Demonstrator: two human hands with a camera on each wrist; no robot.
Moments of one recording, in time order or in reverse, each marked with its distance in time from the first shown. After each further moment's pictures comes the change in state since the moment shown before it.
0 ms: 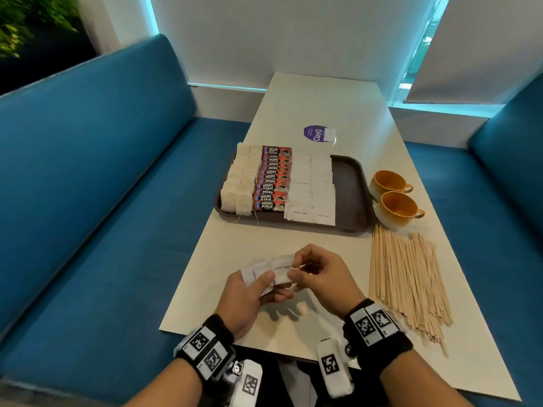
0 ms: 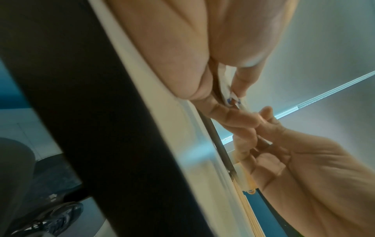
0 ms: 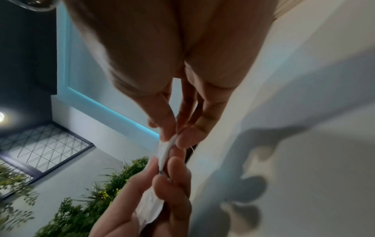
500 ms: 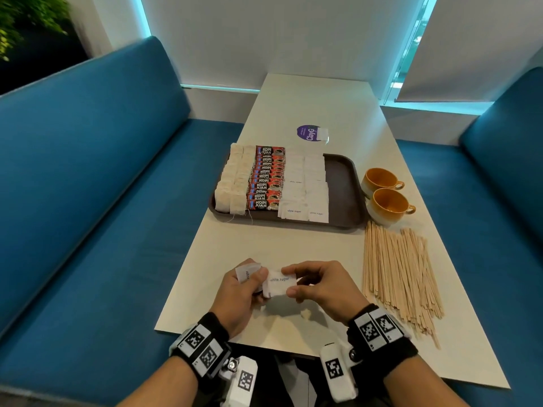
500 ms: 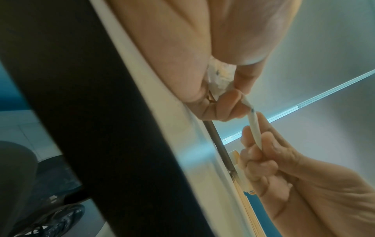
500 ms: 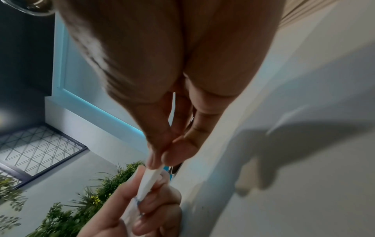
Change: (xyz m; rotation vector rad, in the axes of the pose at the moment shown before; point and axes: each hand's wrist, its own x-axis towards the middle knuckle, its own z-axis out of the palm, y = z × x) left_hand 0.005 -0.005 -0.002 0.000 0.027 0.003; right_hand -0.021 -0.001 -0.011 -0.038 -0.087 0.122
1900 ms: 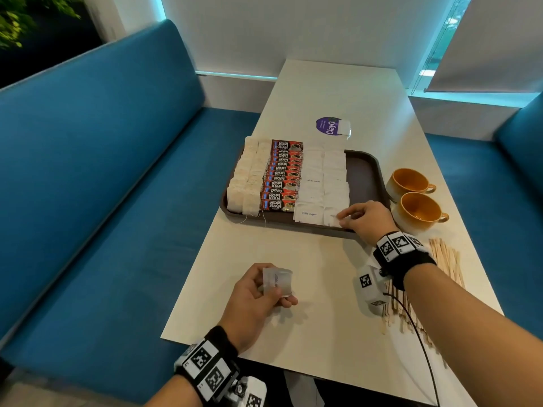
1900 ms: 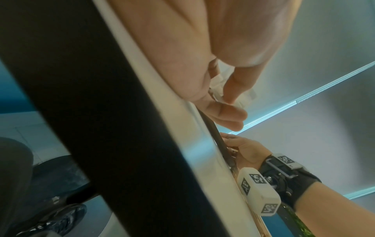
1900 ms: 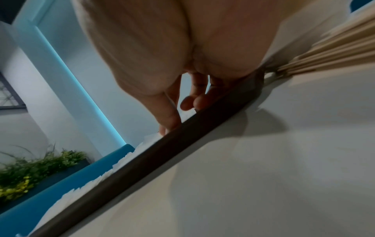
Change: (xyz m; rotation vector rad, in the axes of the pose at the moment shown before) left_hand 0.003 -0.004 -0.004 -0.057 -0.028 0.034; right_hand 0.136 -0.019 -0.099 -0.586 0.331 0.118
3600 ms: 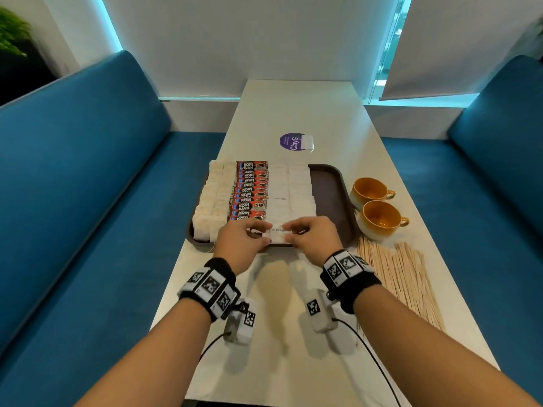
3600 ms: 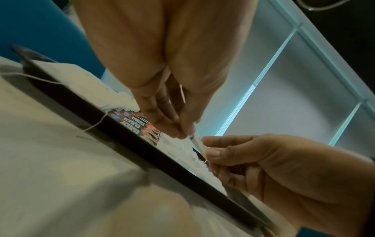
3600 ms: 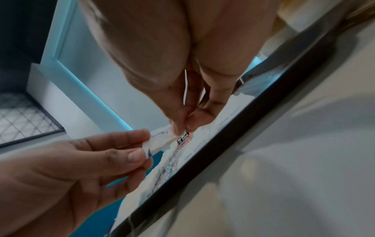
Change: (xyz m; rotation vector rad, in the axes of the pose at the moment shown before) left_hand 0.133 0.079 0.050 0.901 0.081 0.111; right_hand -0.025 -0.037 0.023 0.269 0.057 -0.073
